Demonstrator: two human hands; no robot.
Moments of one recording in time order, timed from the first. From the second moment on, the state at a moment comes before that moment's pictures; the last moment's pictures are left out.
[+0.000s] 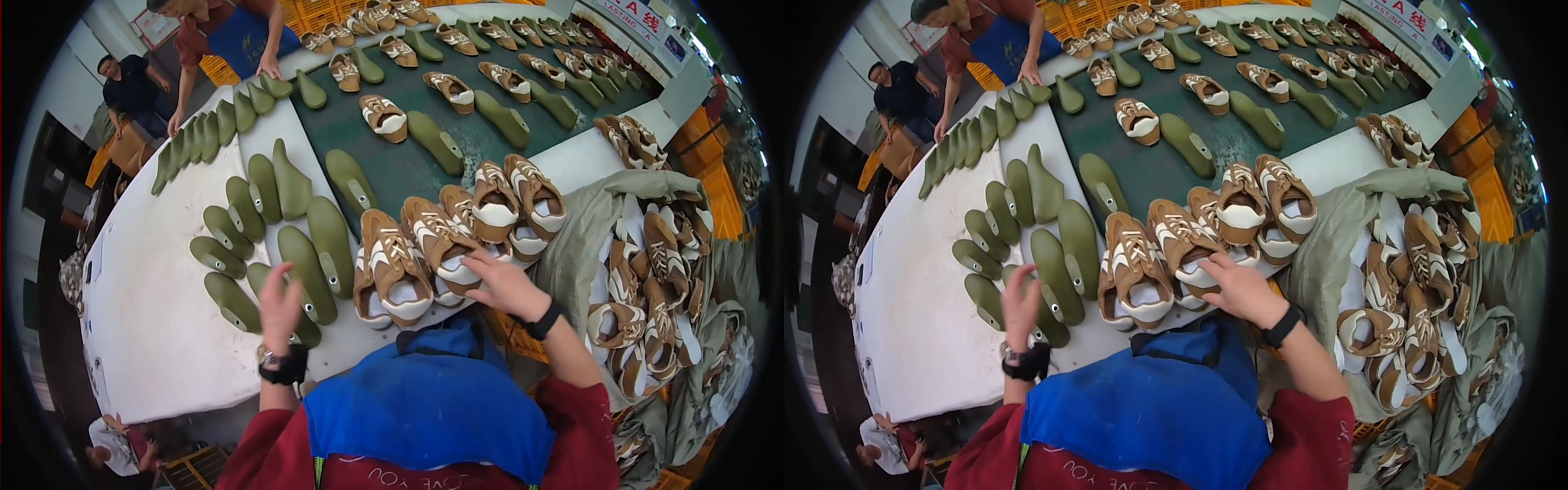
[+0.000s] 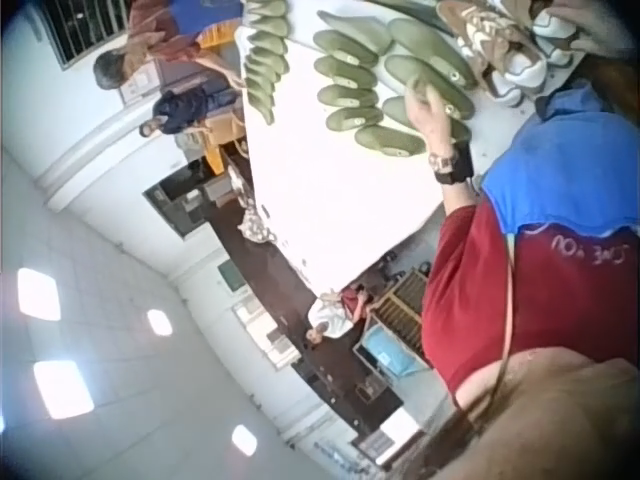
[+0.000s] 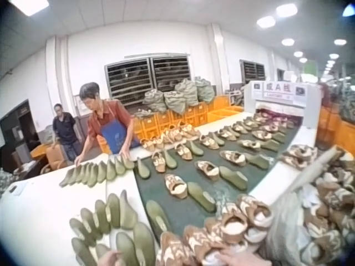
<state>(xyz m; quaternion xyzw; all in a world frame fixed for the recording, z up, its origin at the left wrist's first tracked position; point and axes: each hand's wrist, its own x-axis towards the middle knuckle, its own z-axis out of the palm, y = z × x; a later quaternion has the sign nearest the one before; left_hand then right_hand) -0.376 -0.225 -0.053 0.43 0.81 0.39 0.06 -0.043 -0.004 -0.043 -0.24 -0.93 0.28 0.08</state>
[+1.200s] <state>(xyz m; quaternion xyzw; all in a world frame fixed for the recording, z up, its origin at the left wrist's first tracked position) -0.209 -0.070 -0.022 0.67 0.67 0.32 0.08 -0.031 0.021 -0.025 -0.30 -0.81 0.26 0.43</state>
